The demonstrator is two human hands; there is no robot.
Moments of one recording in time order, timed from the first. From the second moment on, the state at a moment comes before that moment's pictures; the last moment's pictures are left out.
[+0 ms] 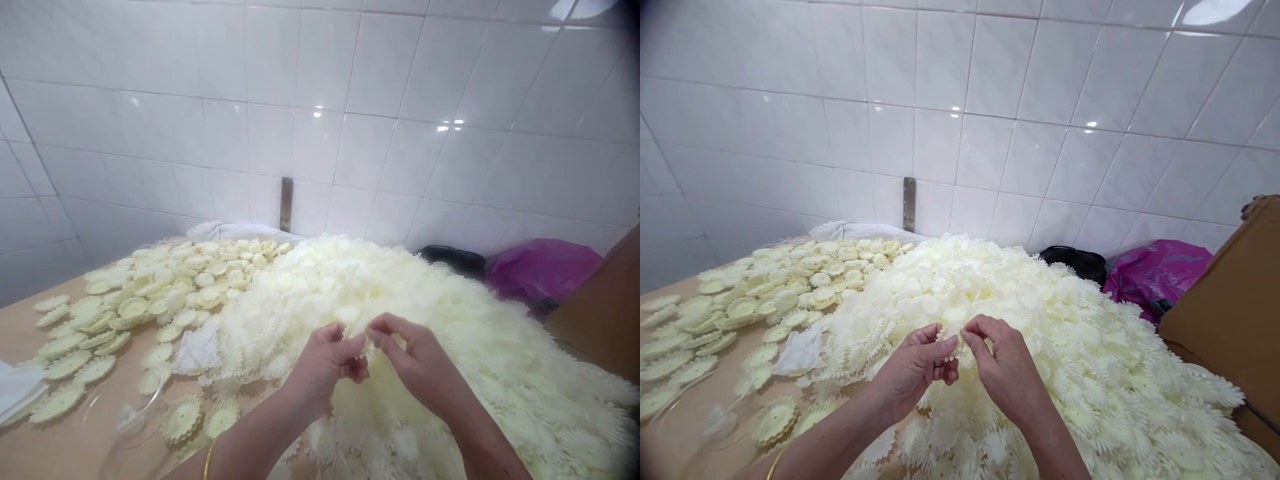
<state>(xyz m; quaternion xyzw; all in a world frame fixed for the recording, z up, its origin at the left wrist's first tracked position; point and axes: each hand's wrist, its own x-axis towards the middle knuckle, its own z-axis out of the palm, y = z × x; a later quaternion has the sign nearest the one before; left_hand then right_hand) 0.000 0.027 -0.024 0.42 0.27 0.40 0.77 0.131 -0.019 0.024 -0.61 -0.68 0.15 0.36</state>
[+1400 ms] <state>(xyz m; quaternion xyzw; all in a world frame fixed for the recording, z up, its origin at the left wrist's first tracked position) -0.003 0.019 -0.008 0.50 0.33 0.42 0.68 0.135 -0.017 0.023 -0.61 -0.61 0.16 0.48</state>
